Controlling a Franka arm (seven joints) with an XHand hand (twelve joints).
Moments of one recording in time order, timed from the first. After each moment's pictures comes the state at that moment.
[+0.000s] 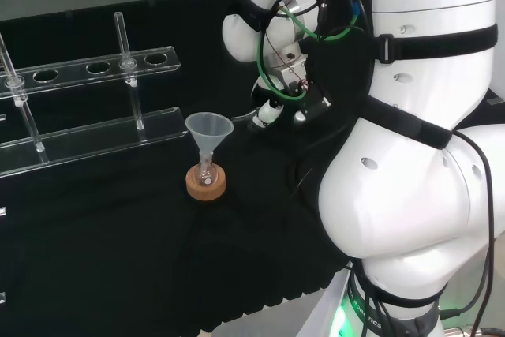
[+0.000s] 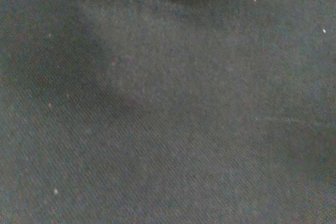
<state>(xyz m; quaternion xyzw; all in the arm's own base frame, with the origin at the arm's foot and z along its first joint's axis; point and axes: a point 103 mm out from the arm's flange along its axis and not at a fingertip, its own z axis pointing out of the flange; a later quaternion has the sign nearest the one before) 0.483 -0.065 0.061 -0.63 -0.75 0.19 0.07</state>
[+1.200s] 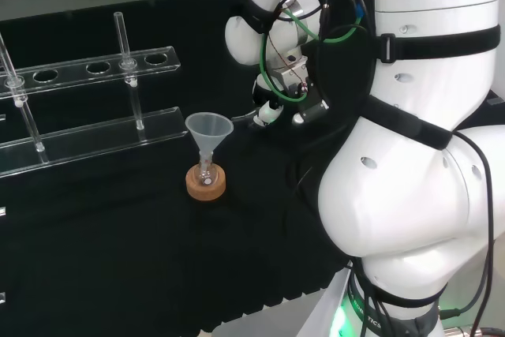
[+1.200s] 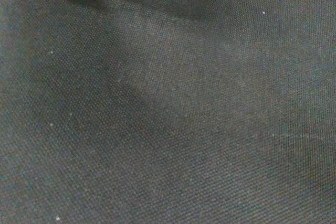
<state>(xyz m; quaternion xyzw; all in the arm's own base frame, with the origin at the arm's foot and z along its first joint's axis) 0.485 -0.063 0.058 -0.64 -0.75 0.17 0.06</state>
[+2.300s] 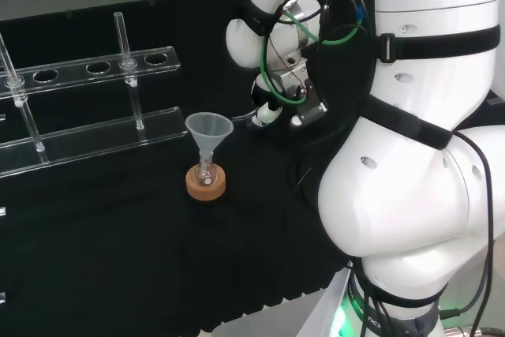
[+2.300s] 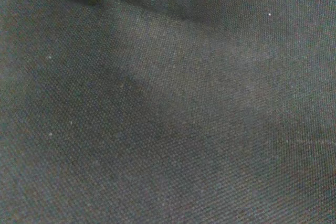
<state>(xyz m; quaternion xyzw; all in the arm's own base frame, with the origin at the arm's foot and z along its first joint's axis) 0.486 -0.061 0.054 -0.65 -0.74 0.16 0.05</state>
